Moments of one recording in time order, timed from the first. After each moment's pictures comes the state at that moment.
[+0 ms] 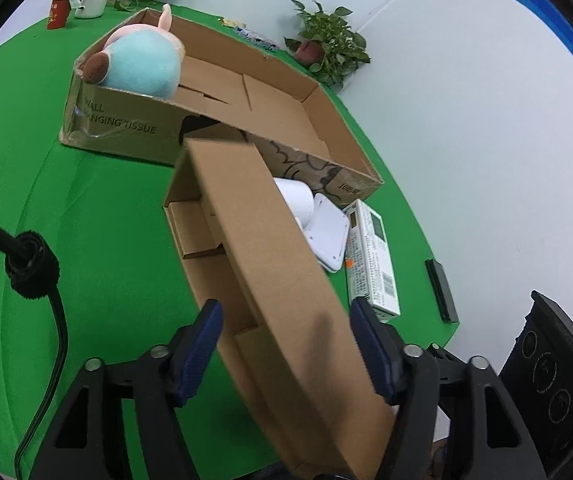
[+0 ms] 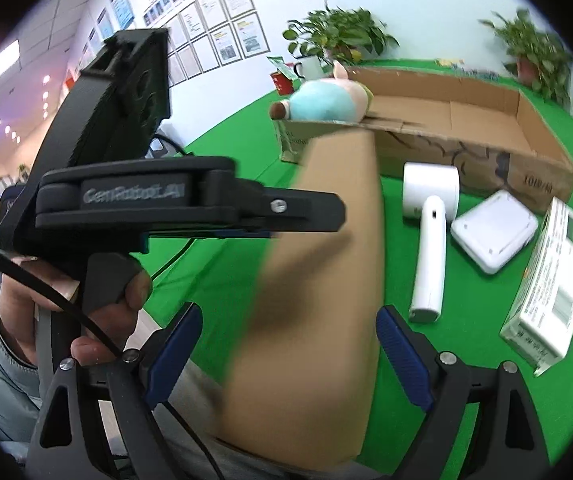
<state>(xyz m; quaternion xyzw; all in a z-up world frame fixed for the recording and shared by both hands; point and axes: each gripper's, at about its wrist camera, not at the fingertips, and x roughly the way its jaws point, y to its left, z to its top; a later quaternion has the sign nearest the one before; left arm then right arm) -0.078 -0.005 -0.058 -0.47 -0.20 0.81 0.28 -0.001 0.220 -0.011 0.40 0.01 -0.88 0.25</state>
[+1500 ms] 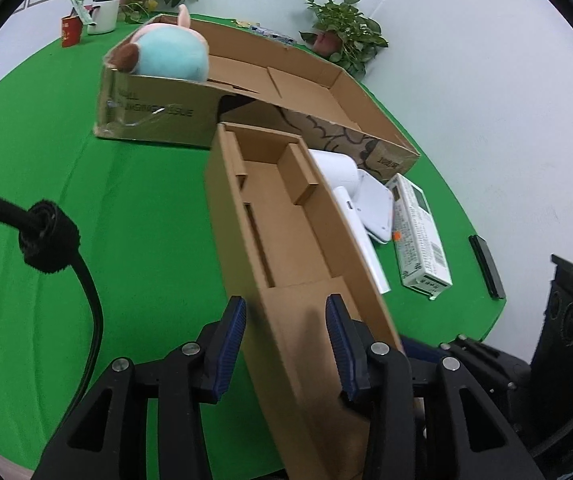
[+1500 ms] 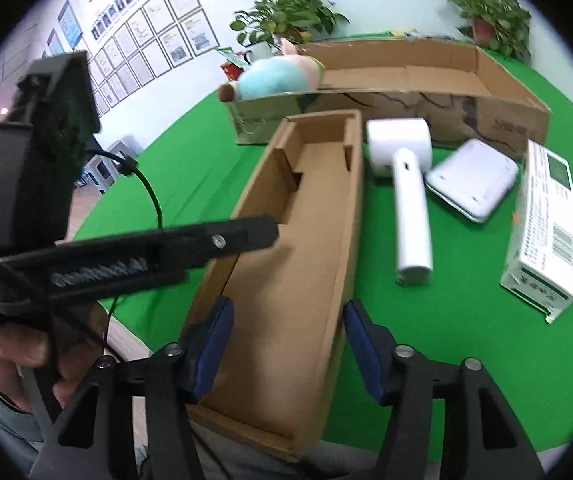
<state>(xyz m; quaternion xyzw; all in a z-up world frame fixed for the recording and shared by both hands) -0.055 -0.010 -0.078 -0.47 -0.12 0.84 0.23 -0.005 0.227 -0.036 0.43 -0.05 -0.88 0.18</state>
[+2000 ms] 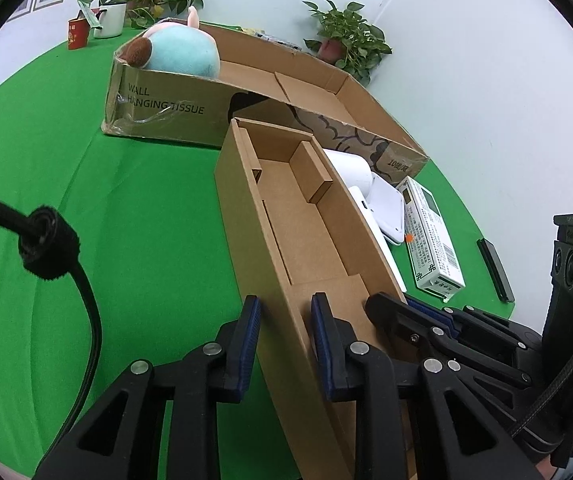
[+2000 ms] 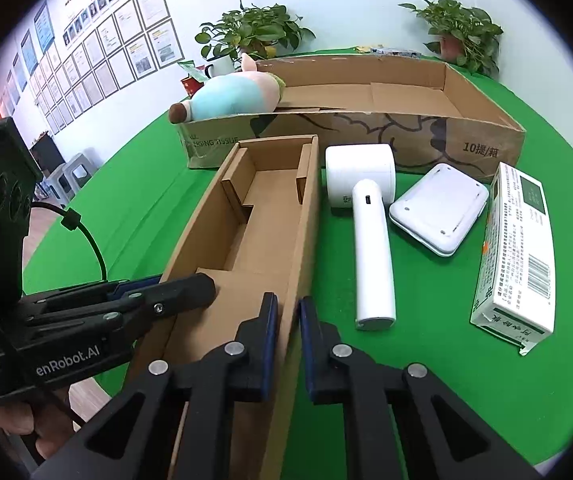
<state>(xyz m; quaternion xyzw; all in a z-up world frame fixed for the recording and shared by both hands) -0.052 -0.009 -0.092 -0.46 -0.12 0.85 0.22 -0.036 0.231 -0.041 0.43 -0.04 -0.90 0.11</state>
